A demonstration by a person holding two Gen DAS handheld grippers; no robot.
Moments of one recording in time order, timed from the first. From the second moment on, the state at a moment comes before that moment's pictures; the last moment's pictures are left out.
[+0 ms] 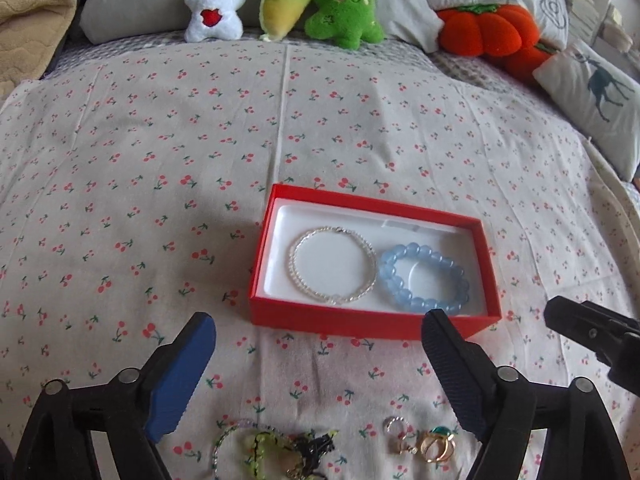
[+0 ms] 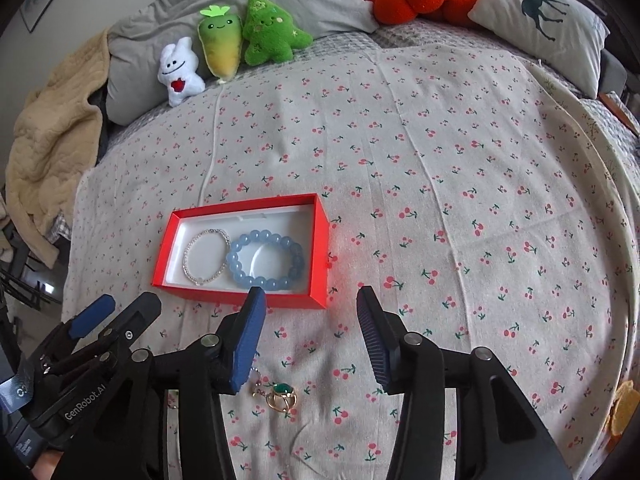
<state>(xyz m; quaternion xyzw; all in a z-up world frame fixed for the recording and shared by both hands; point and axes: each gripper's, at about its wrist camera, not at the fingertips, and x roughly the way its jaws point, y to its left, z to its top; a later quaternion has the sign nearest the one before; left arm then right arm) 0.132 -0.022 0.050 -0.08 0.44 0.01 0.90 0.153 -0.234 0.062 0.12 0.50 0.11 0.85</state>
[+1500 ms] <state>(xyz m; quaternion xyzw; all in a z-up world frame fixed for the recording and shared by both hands) 0.048 0.035 -0.013 -0.08 0.52 -0.05 0.85 0.064 -0.197 0.001 0.00 0.56 0.17 0.81</state>
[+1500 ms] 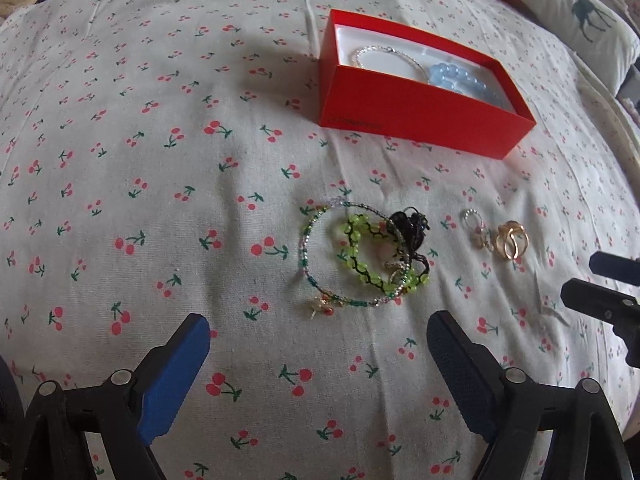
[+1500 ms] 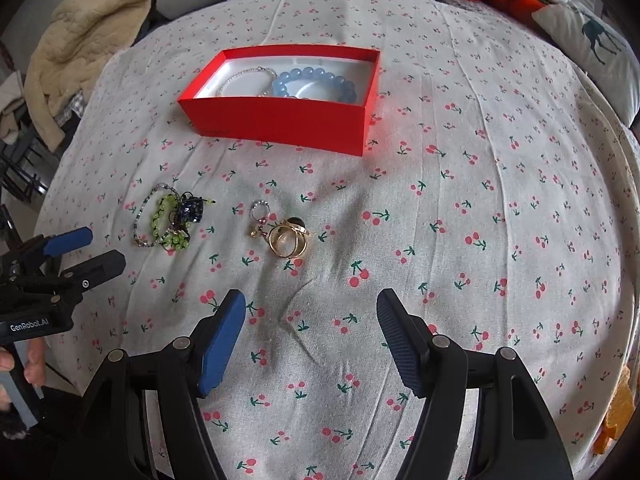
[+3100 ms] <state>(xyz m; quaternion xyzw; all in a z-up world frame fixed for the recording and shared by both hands) 0.082 0.034 -0.036 -0.10 0.55 -0.01 0.83 0.109 -0.142 -0.028 -0.04 0.58 0.14 0.80</state>
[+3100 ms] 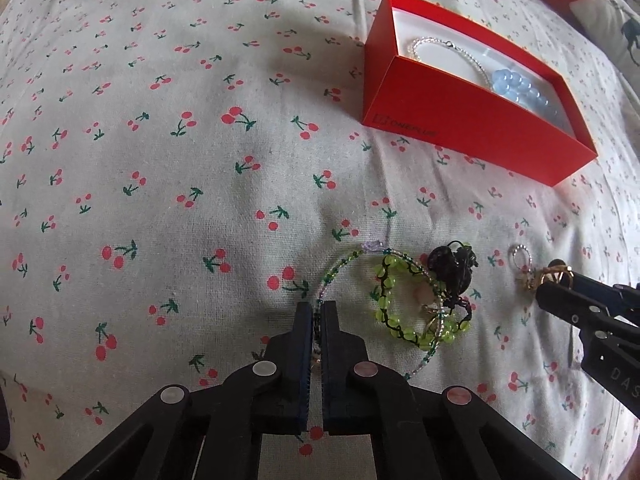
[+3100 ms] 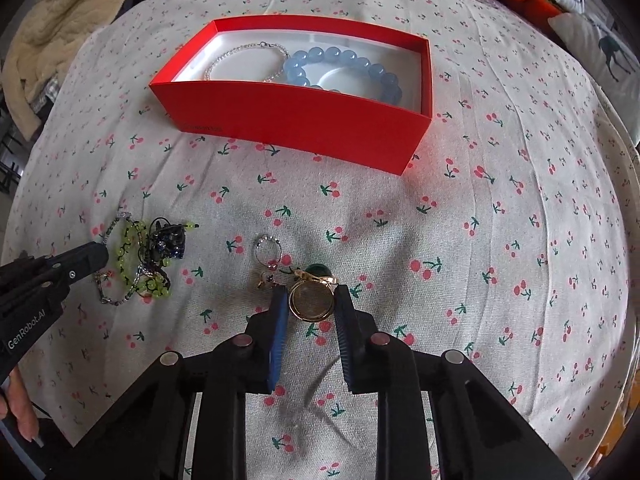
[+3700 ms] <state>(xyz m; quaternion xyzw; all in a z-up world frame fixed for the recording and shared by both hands) 0.065 0.044 0.021 -0.16 0.50 -0.04 0.85 0.106 -0.164 0.022 0.01 0.55 0.16 0.82</state>
